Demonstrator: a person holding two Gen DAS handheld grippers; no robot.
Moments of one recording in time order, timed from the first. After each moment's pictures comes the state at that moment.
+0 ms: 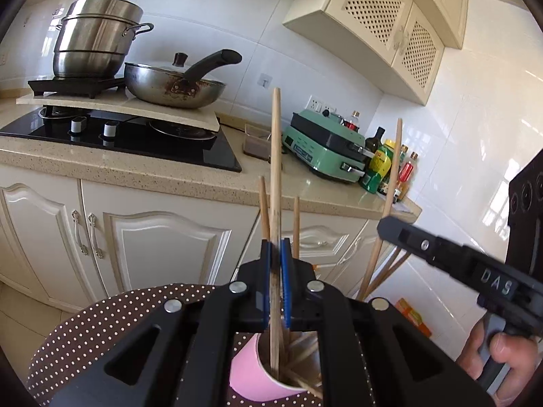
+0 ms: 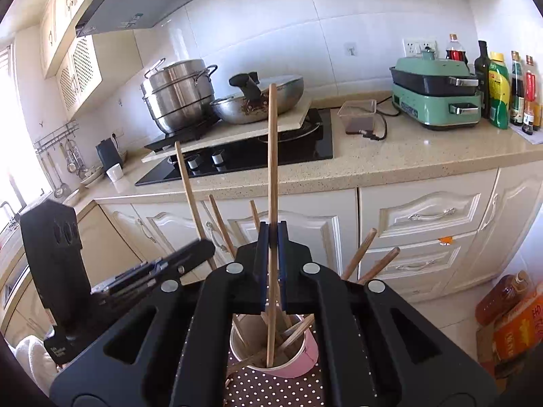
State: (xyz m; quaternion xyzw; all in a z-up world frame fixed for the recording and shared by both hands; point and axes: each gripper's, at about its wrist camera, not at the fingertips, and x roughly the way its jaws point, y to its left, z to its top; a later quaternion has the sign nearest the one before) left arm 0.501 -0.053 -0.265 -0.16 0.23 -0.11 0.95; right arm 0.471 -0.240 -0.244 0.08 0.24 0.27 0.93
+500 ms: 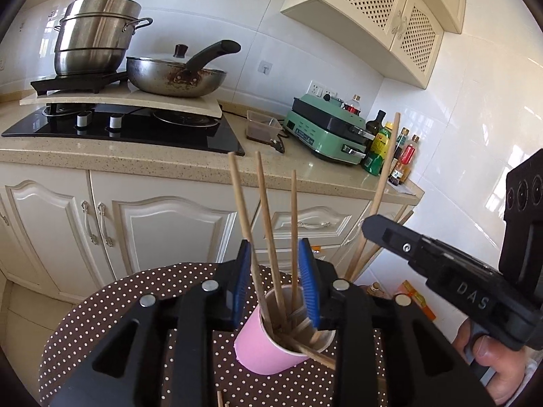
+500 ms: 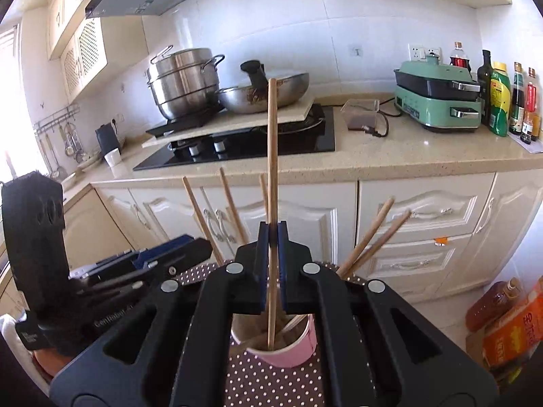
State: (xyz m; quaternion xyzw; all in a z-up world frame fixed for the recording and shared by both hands) left arm 0.478 -0.055 -0.264 -0.14 0.26 -0.11 0.95; right arm 0.452 -0.230 -0.259 0.04 0.25 0.27 0.93
